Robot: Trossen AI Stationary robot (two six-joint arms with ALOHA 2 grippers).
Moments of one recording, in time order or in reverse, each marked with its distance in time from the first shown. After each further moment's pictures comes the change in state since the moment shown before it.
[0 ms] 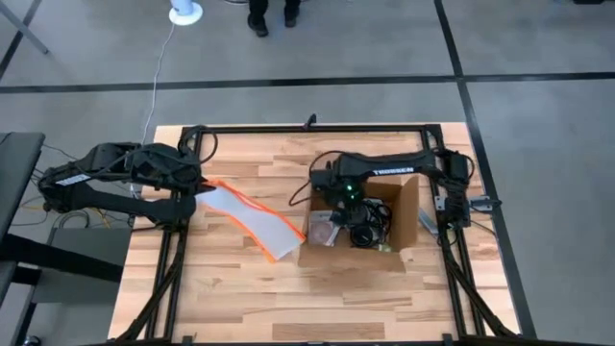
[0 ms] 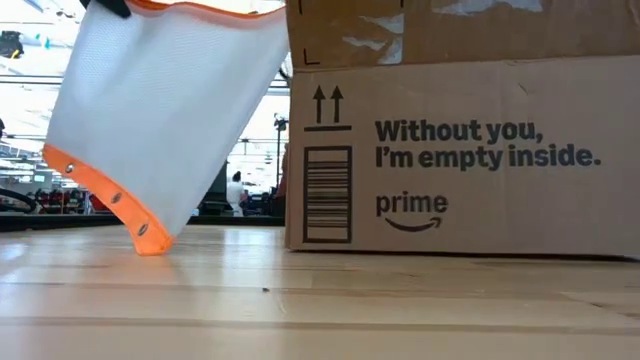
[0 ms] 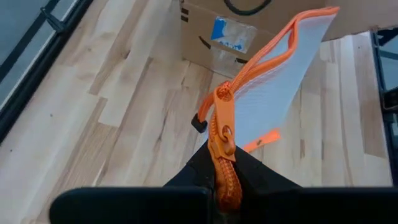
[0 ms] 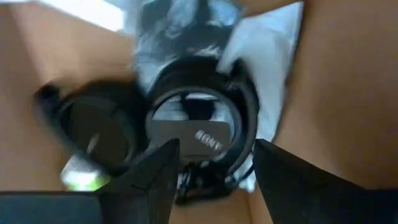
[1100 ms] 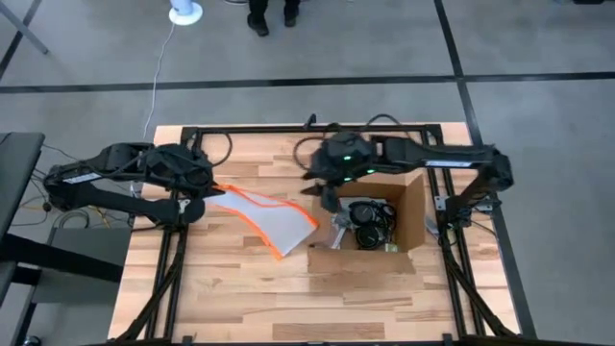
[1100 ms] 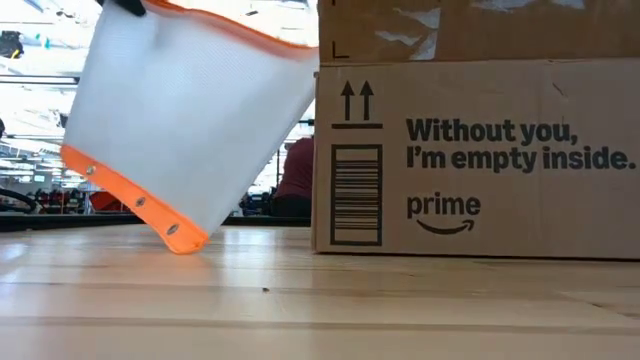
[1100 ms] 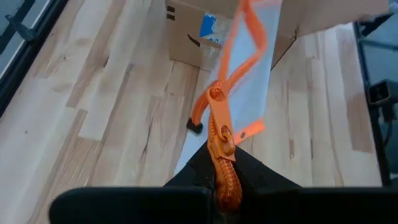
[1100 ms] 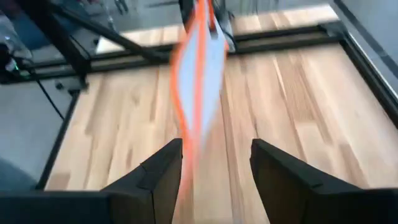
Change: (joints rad) left arm -0.001 0.093 0.000 0.065 0.062 0.053; right arm 0.044 -0.269 0.124 0.745 -0.092 0.145
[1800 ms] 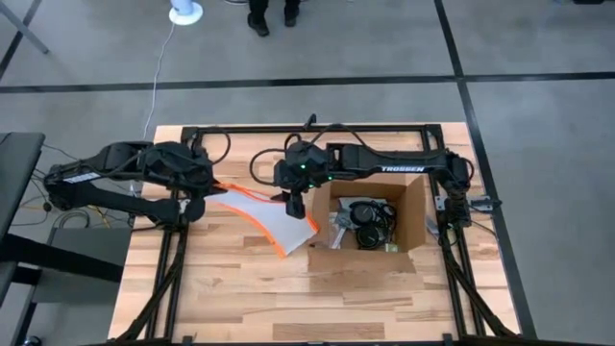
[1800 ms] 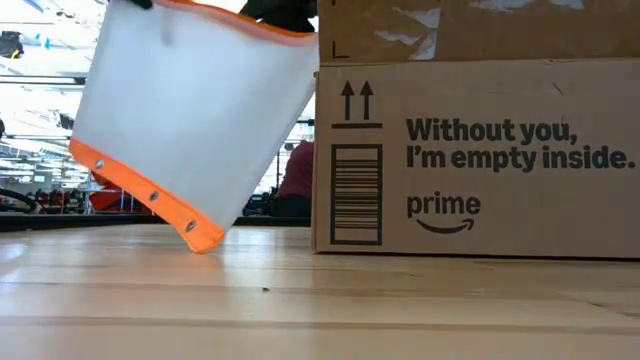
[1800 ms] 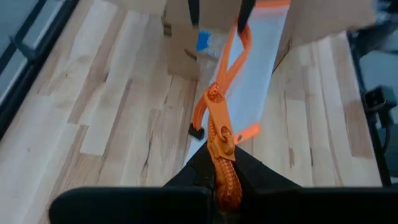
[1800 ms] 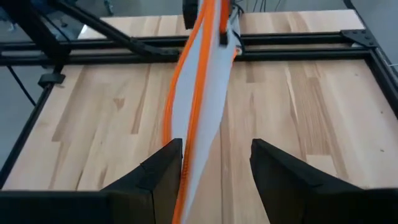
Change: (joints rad) left arm 0.000 -0.010 0.023 0.049 0.001 0.025; right arm 0.011 0.292 0.263 -0.025 0.005 -0.097
